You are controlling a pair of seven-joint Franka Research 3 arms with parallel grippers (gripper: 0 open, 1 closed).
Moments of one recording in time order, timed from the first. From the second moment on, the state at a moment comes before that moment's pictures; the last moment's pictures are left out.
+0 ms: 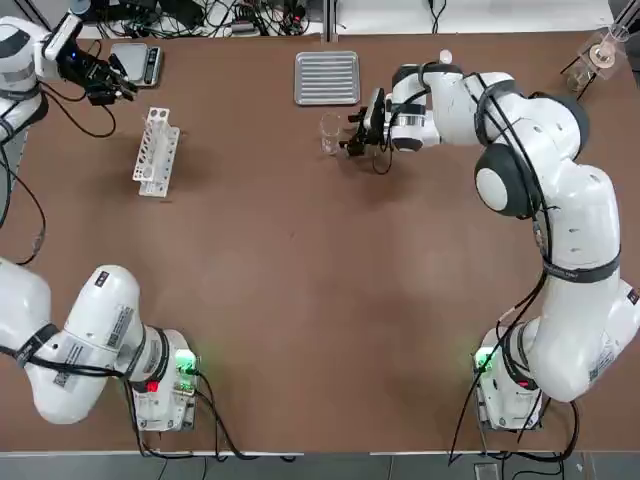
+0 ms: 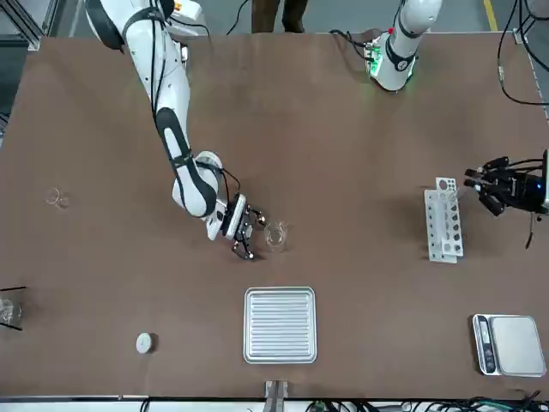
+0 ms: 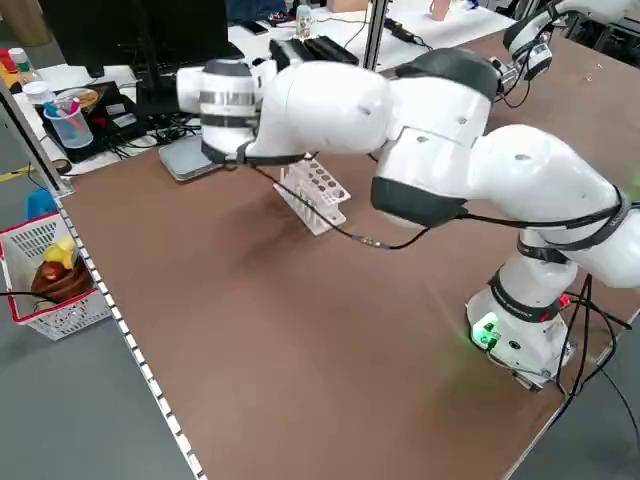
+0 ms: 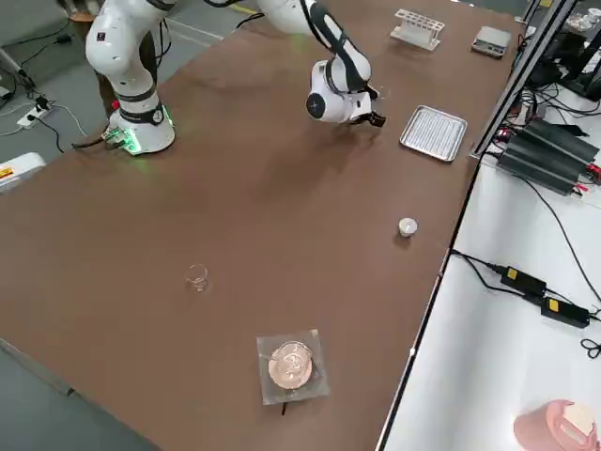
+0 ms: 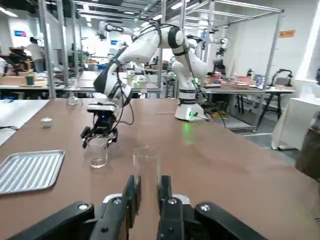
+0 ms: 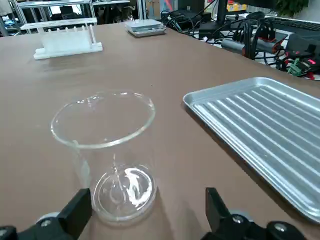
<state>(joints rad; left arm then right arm) 1.20 1.02 -1.03 -1.42 -0.39 1.30 1.95 0.58 0.77 -0.03 -1.76 2.11 2.46 -2.50</state>
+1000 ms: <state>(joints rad) 1.12 1.05 -0.89 -1.36 -0.50 1.33 2.04 0.51 0.62 -0.03 -1.82 1.92 2.55 -2.38</state>
